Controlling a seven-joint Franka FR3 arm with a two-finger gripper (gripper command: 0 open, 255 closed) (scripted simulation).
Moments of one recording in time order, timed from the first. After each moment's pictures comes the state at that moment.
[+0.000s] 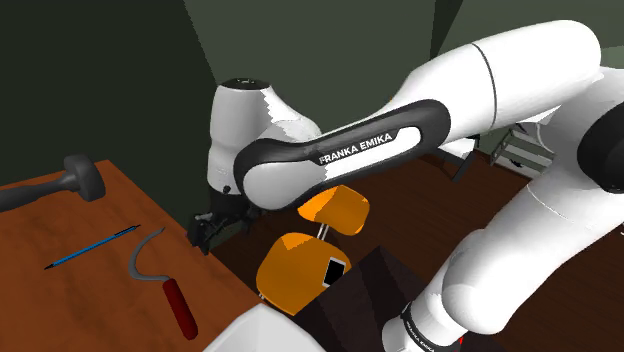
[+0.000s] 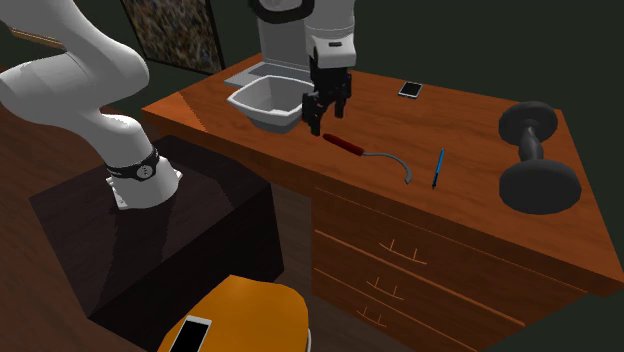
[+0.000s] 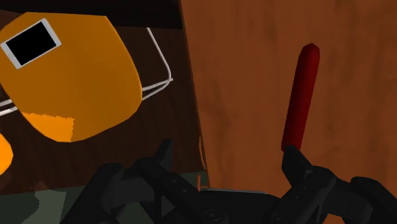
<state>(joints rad) 0.08 -0.06 0.60 -2.25 0.08 2.23 0.60</state>
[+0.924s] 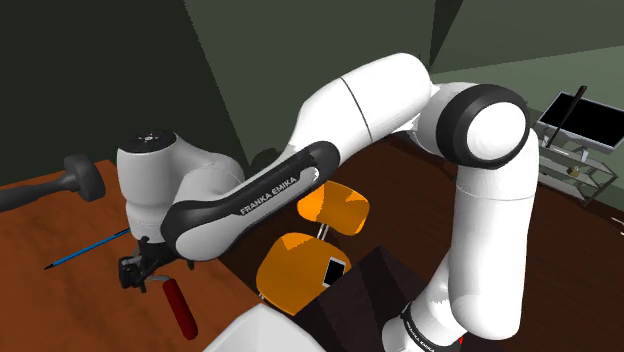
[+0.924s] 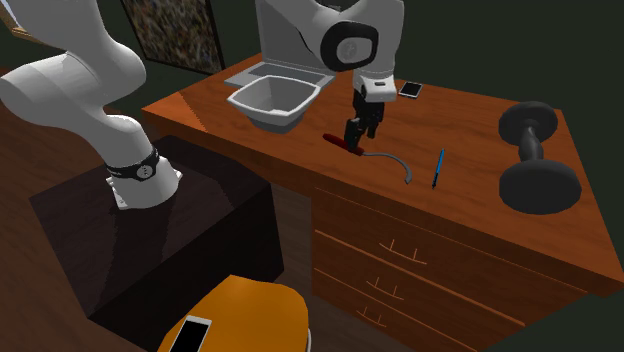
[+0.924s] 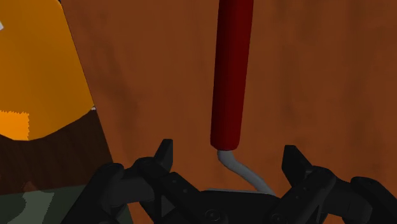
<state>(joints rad) 0.26 0.44 0.56 -1.92 -0.32 2.28 0.99</state>
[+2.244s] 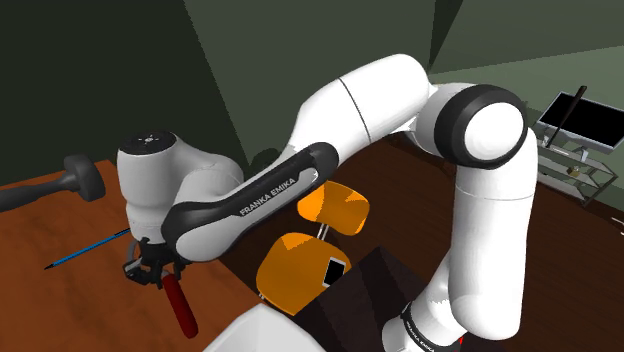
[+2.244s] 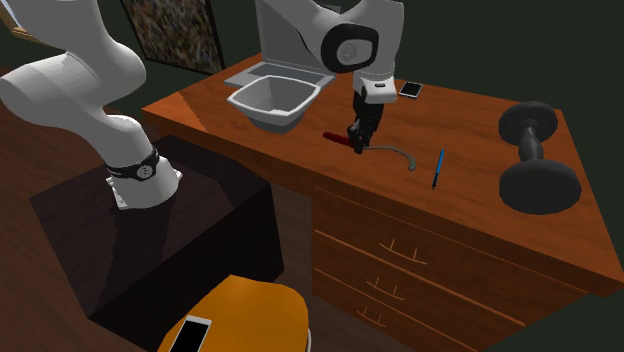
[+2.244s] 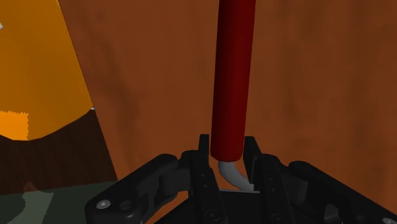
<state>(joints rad) 0.26 0.45 0.55 -1.92 -0.32 2.28 0.99</state>
